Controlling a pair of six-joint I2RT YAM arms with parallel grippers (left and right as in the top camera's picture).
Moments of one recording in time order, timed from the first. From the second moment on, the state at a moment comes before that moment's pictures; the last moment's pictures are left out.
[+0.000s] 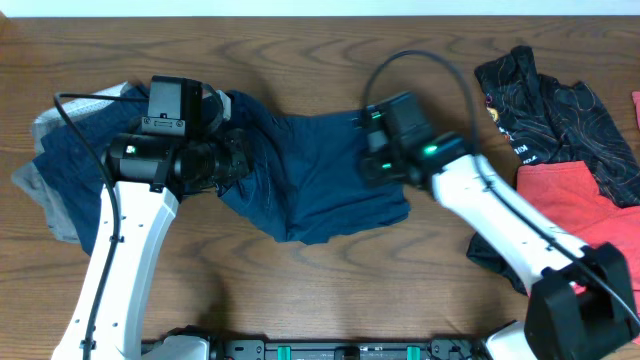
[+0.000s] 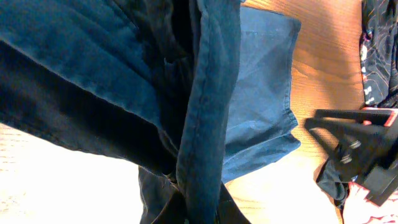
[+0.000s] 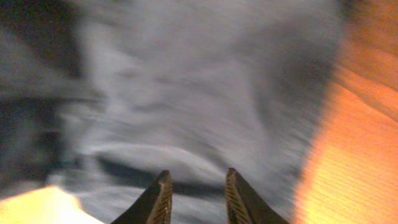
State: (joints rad) left arm -0.12 1.36 1.31 -1.06 0.33 -0.38; right arm 0.46 1.65 1.19 -0.66 -0.16 0.19
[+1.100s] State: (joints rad) left arm -0.54 1.66 1.31 -0.62 0.37 -0.63; right arm 0.44 1.88 1.13 -0.88 -0.14 0.30
